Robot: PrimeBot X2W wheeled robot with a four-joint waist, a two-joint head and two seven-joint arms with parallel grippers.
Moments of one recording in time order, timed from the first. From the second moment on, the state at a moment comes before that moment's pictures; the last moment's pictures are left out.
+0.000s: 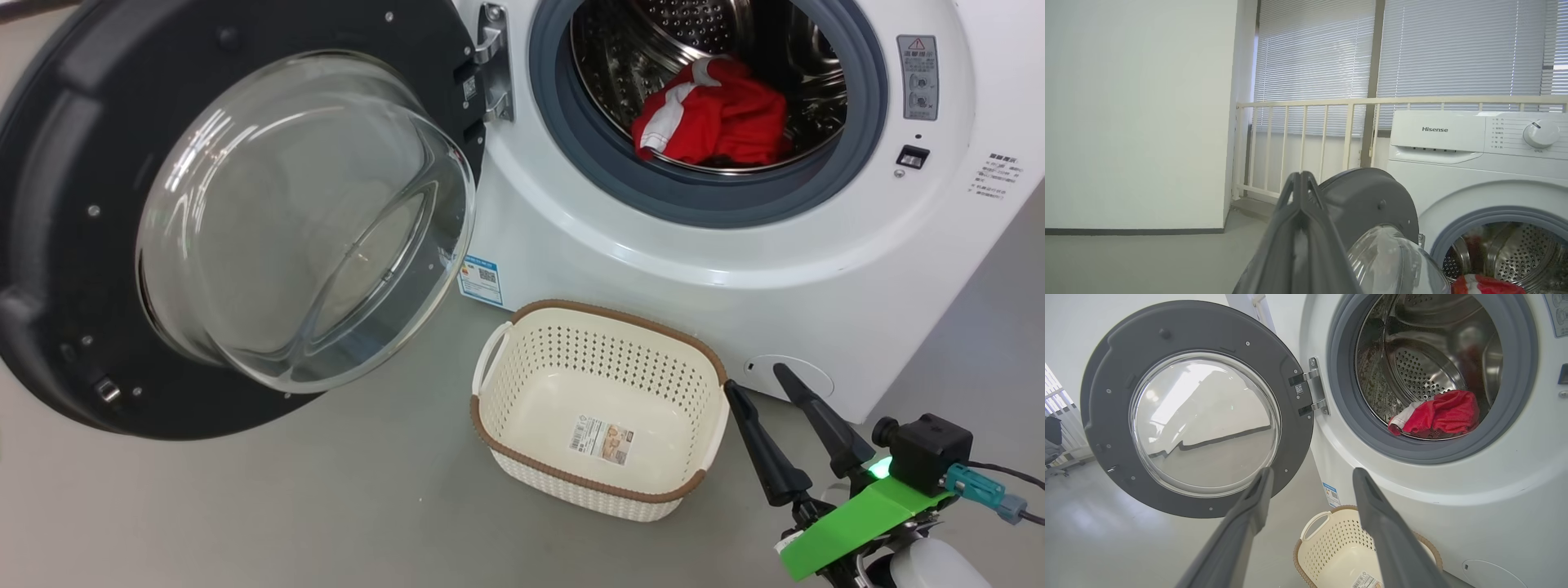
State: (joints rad) left arm -0.24 0.25 0.27 -0.18 -0.46 -0.09 -0.03; right arm -0.16 -0.30 0.32 0.19 0.58 0.13 -0.26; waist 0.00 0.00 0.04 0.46
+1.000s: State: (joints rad) left arm -0.74 0.45 0.59 0.62 -1.06 0.14 0.51; right arm -0.19 -0.31 0.30 0.18 0.58 0.13 -0.26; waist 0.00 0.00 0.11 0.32
